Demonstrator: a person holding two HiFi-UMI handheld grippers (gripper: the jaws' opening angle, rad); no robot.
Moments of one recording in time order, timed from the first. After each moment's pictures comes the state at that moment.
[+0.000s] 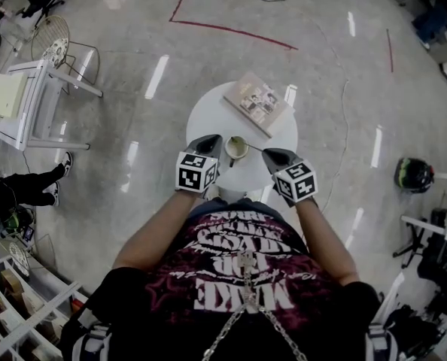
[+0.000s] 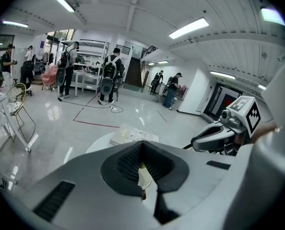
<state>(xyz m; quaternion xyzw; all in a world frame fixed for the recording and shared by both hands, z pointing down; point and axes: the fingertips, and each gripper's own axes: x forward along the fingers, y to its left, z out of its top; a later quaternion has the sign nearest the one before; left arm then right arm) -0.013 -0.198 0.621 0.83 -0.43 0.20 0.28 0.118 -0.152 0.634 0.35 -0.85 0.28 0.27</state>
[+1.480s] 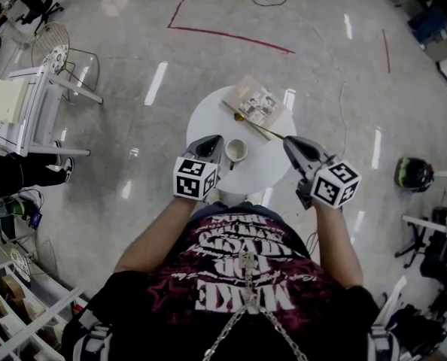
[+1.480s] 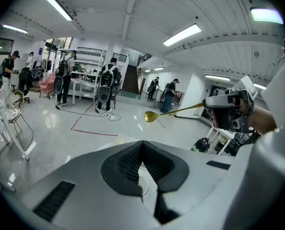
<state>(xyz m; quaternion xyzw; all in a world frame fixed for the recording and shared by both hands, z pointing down) -0.007 -0.201 0.578 0.85 -0.43 0.17 0.24 0.152 -0.182 0.482 0.37 -0.88 0.29 0.07</state>
